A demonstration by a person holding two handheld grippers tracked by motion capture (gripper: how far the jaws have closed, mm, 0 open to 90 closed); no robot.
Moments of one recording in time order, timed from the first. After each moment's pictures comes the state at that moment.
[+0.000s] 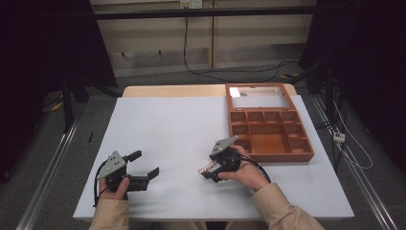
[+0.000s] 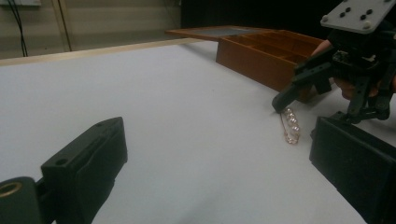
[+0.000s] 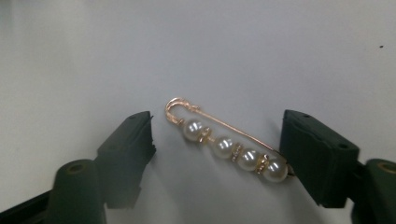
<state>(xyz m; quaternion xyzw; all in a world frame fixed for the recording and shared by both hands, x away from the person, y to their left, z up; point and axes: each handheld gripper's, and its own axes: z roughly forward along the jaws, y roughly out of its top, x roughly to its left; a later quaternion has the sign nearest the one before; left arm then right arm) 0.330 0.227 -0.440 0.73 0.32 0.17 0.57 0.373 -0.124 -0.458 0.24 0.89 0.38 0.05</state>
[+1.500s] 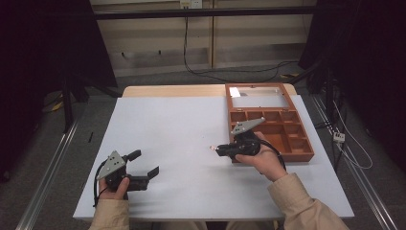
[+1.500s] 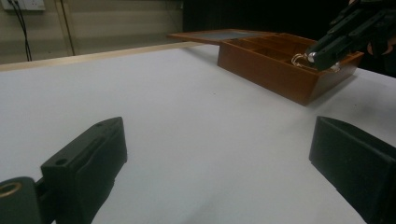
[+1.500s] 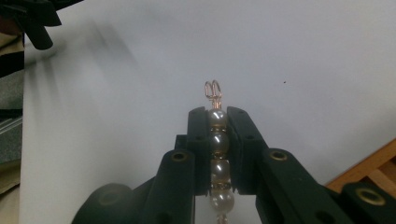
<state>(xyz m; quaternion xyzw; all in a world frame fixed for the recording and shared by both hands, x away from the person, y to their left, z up) 0.329 0.227 -0.438 0.73 0.32 0.17 0.57 0.379 -0.172 -0.397 0.30 0.85 0.43 0.05</state>
